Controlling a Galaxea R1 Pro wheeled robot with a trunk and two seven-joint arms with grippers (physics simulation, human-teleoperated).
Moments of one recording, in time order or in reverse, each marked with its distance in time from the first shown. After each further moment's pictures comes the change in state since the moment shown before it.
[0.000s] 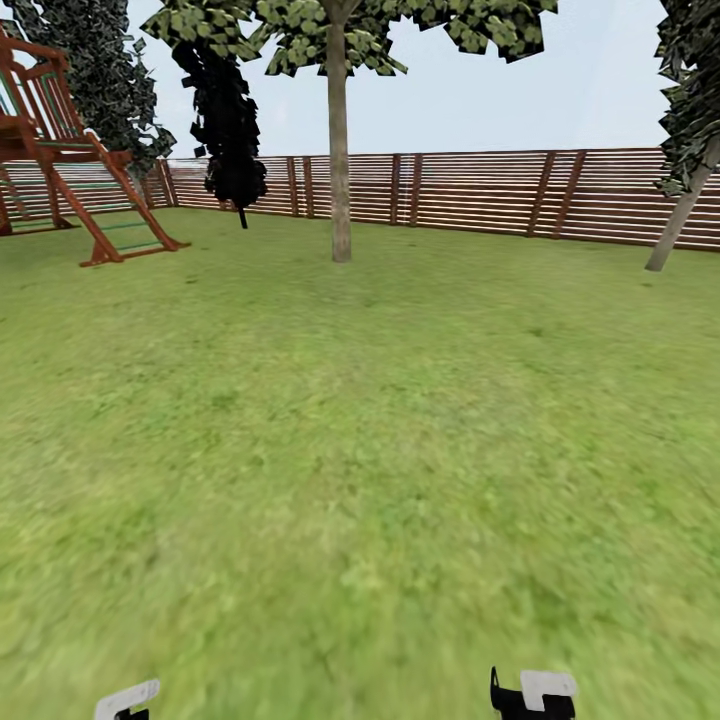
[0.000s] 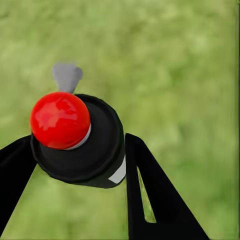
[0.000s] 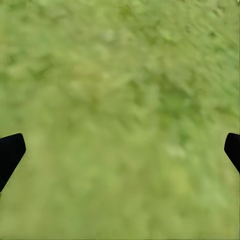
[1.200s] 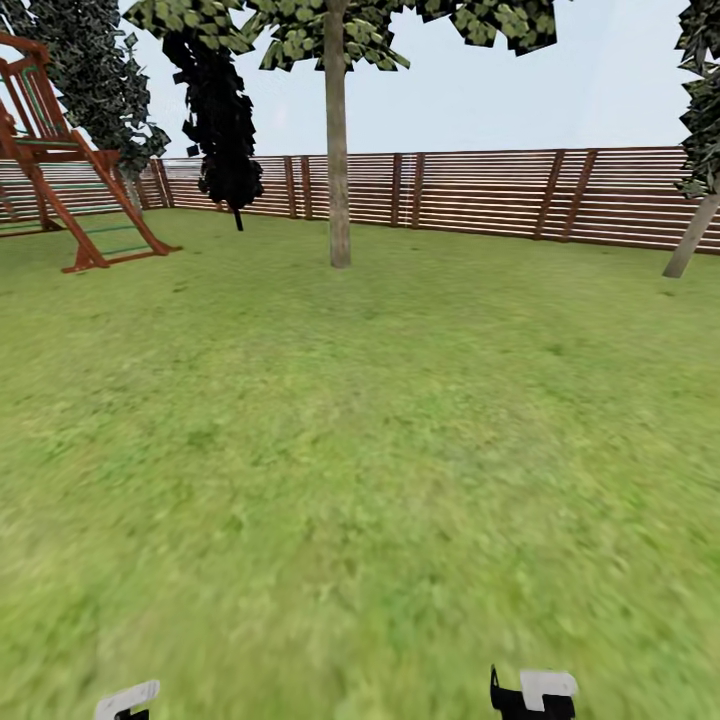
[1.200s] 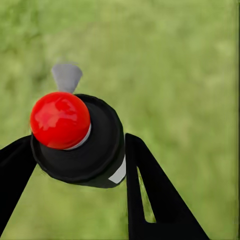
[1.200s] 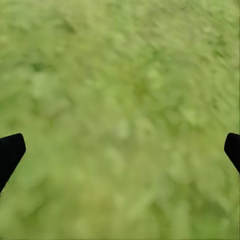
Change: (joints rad) left arm 0.000 0.000 0.000 0.000 0.000 0.002 0.000; right arm 0.000 0.000 0.000 0.000 0.000 0.000 0.000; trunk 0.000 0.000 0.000
